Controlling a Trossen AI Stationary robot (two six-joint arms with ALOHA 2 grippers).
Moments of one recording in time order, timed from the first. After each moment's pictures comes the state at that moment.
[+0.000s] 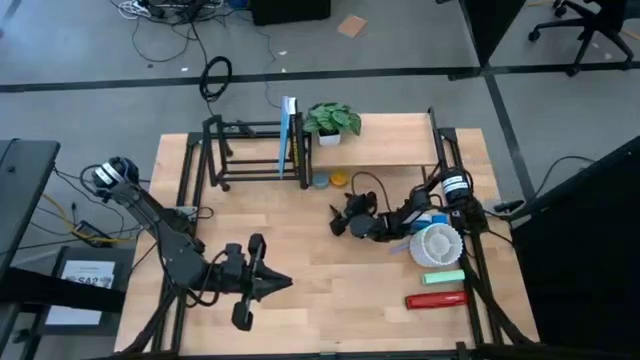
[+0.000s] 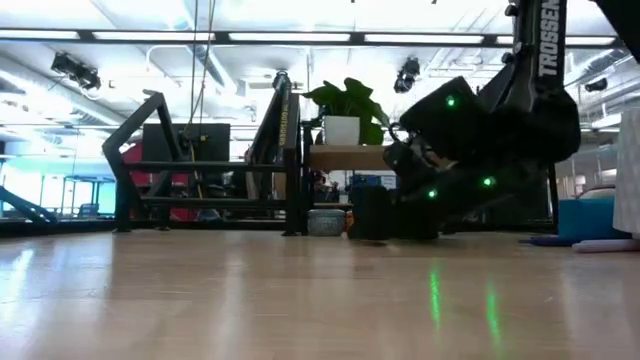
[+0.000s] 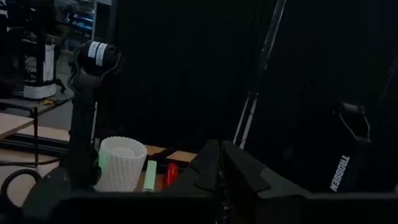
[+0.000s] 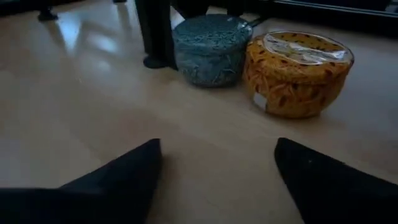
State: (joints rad) left arm -0.77 1.32 0.95 0.55 -0.70 -0.17; right arm 0.04 2.09 0.67 0.84 0.89 0.53
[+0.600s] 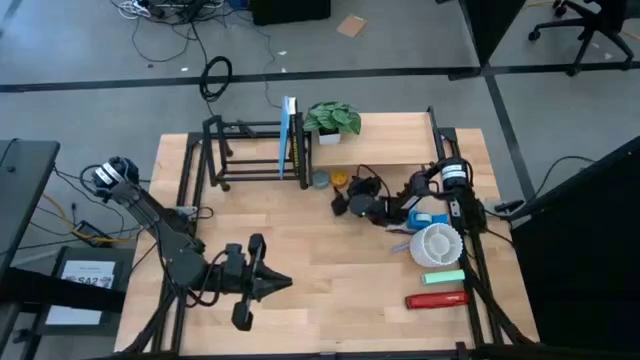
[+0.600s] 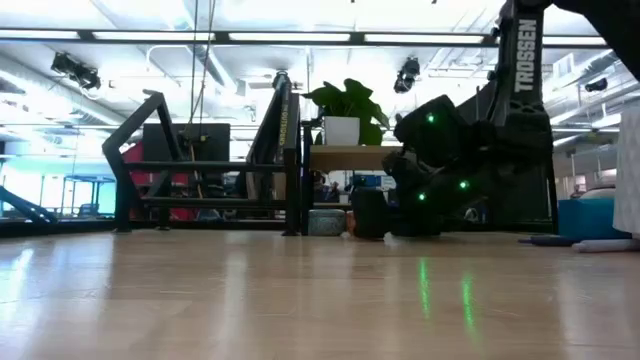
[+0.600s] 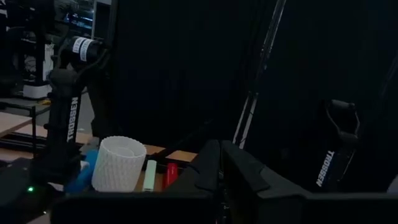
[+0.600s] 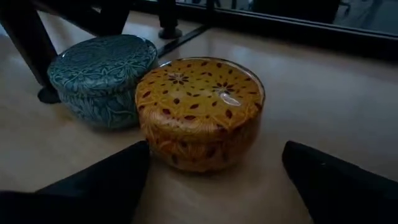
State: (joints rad) left arm -0.77 1.32 0.95 0.55 -0.70 -0.17; right arm -0.11 2.09 0.66 0.91 0.83 0.46
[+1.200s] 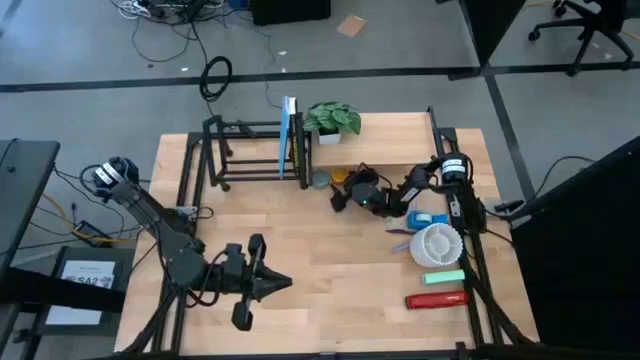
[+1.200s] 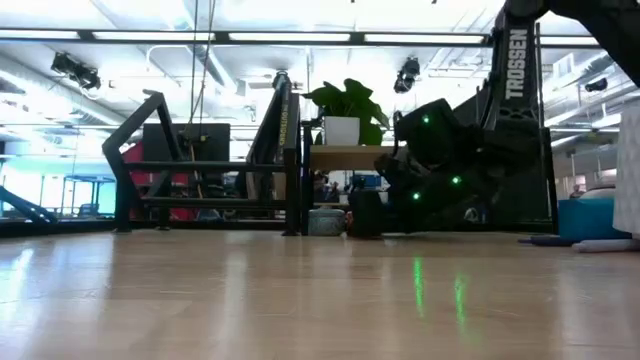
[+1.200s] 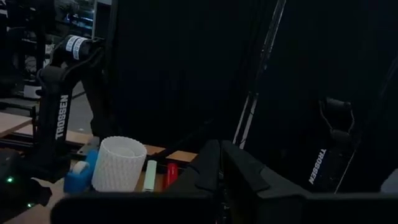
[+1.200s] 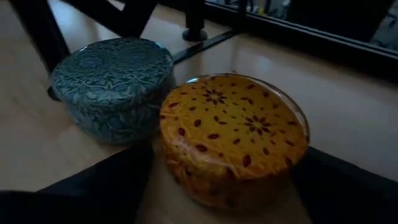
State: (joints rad) left arm -0.77 1.32 0.95 0.55 -0.70 -0.17; right arm -0.19 2.09 0.66 0.98 0.61 0.24
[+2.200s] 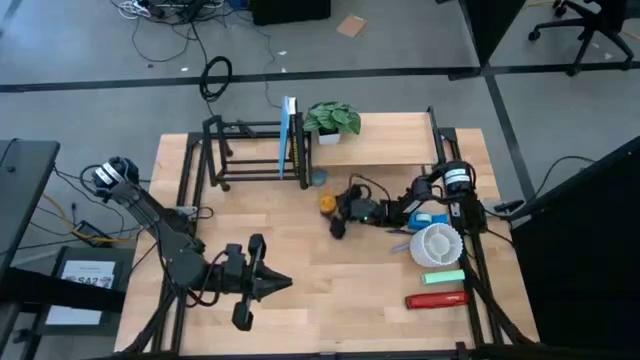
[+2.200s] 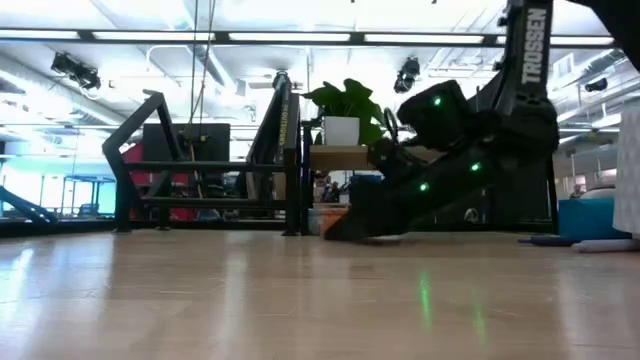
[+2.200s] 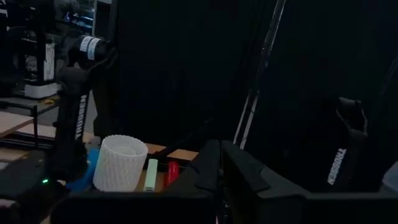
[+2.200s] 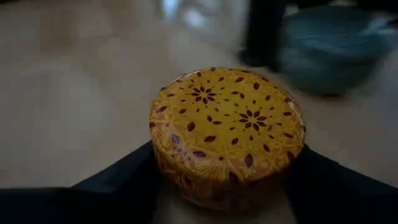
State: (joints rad) left arm -0.77 1.32 0.95 0.52 -0.70 -0.17; right arm 0.03 2.06 0.66 0.96 0.33 0.25
